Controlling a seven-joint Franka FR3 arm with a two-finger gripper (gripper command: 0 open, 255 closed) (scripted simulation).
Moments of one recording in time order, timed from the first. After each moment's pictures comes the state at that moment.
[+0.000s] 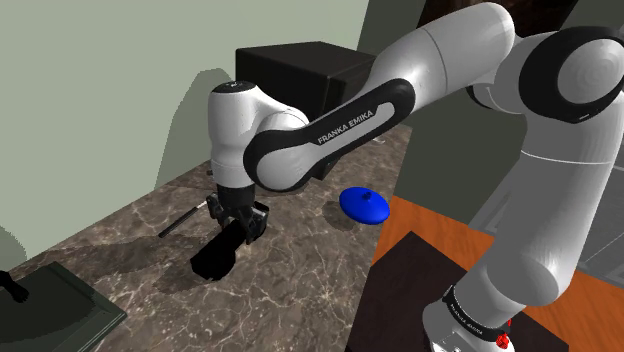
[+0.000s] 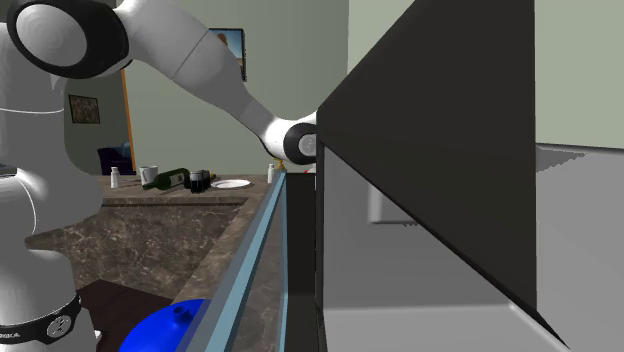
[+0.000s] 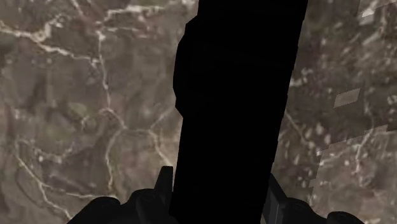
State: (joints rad) arm -0.06 0.35 0.77 -1.98 -0.25 2.19 1.94
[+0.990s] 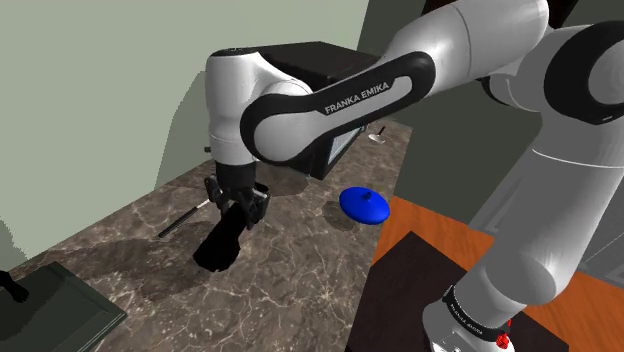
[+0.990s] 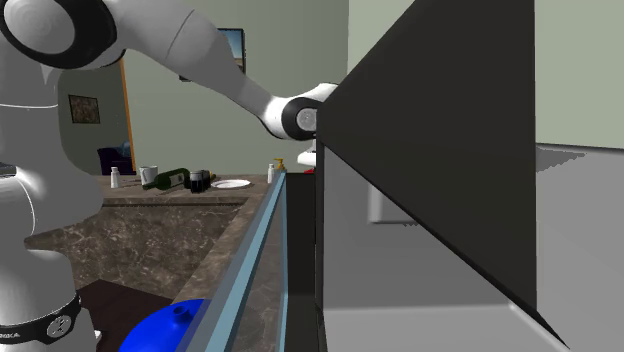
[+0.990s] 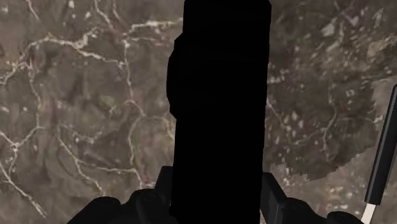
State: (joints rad) arm -0.09 0.28 0.80 -1.93 -0.19 2.08 1.90
